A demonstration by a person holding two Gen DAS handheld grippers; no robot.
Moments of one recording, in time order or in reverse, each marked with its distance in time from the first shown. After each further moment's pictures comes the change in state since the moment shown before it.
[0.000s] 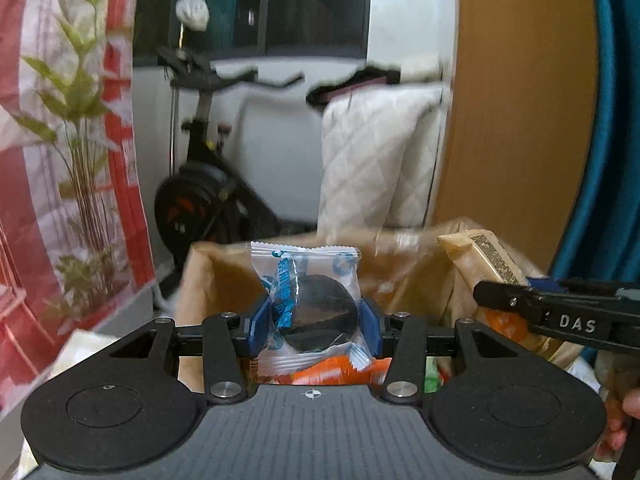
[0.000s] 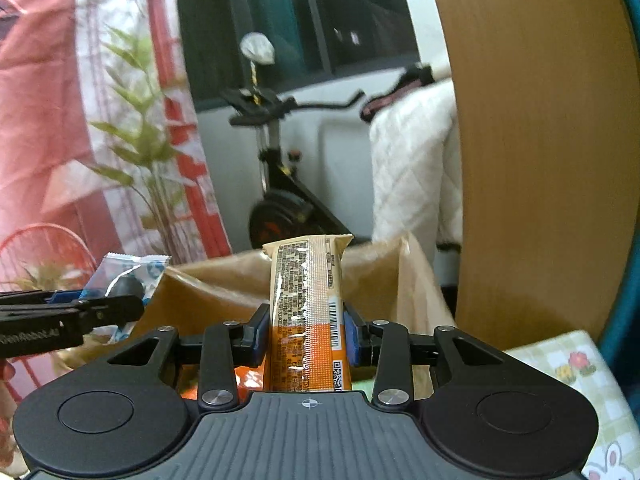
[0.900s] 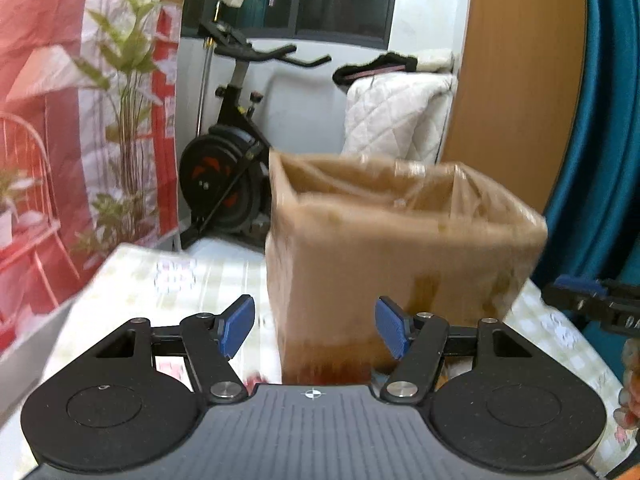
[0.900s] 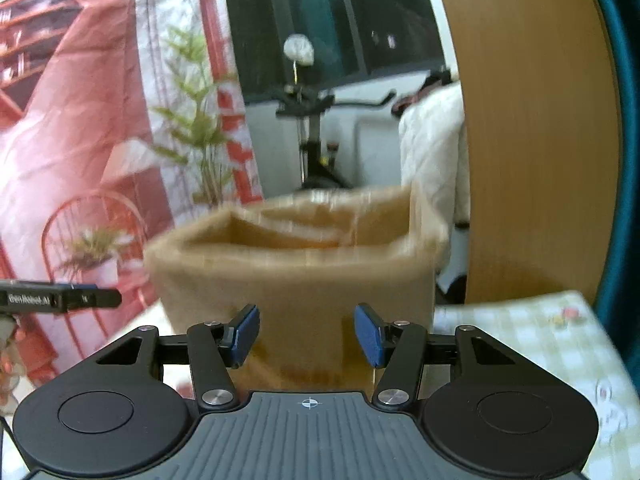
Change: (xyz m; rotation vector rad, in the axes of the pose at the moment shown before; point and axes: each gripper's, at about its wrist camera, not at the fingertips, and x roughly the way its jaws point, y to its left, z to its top) left arm -0.125 0.039 -0.106 -0.090 0.028 0.005; right arm -0.126 0.005 -0.096 -0.063 -0.007 0.119
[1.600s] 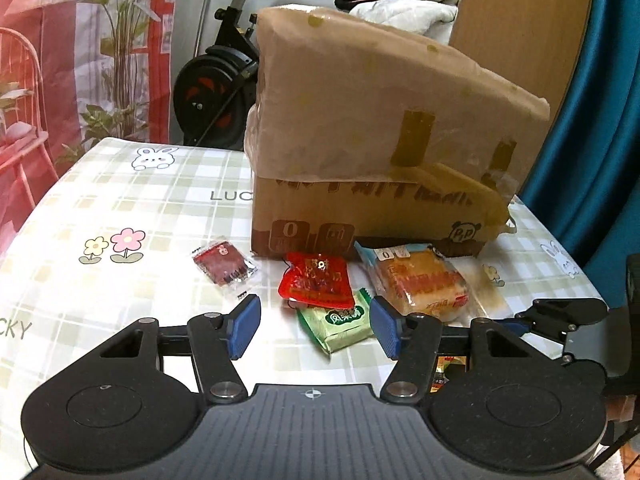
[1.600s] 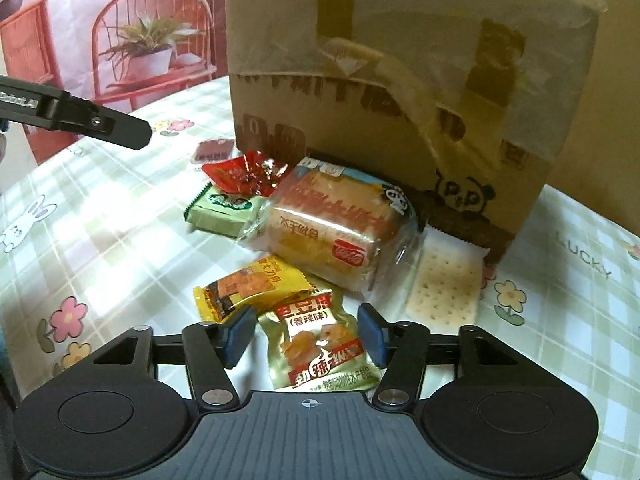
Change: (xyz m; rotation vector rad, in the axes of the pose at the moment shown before) left arm 0.022 -0.011 -0.088 -0.054 0.167 -0.019; right arm 0.056 0.030 -0.133 -0.323 0.425 0.096
